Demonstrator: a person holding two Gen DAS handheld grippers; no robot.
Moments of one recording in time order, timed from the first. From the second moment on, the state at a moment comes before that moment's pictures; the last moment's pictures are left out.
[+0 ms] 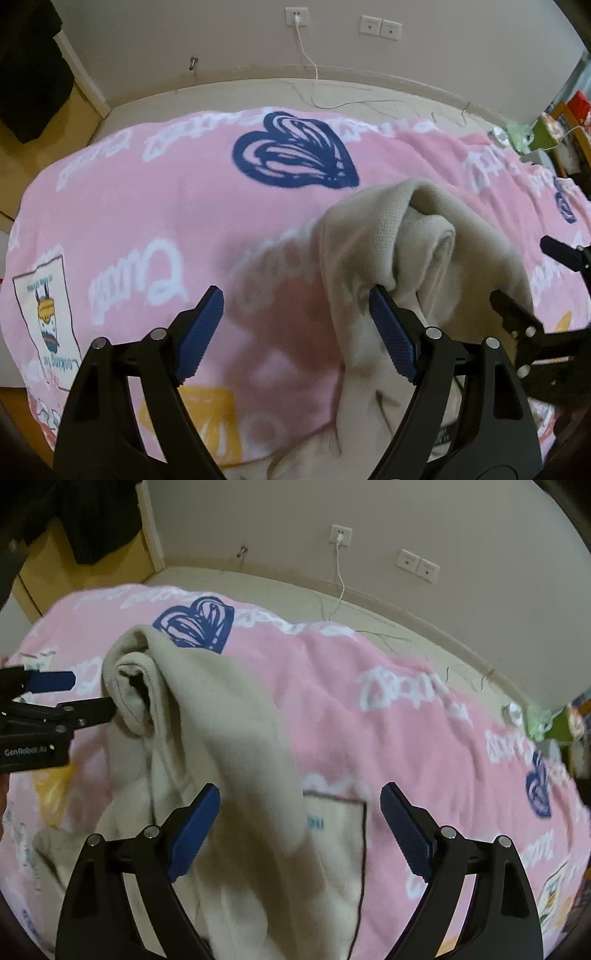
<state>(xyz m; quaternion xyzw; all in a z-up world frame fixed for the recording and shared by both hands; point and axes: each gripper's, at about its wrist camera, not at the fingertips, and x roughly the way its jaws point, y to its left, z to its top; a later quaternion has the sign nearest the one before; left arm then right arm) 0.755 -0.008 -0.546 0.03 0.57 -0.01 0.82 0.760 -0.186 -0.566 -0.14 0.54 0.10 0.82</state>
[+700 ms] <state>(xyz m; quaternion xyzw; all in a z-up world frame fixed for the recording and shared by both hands) 0.590 -0.042 -0.493 -0.05 0.46 -0.15 0.88 0.584 -0.246 -0.480 -0.11 0.40 0.21 0.89</state>
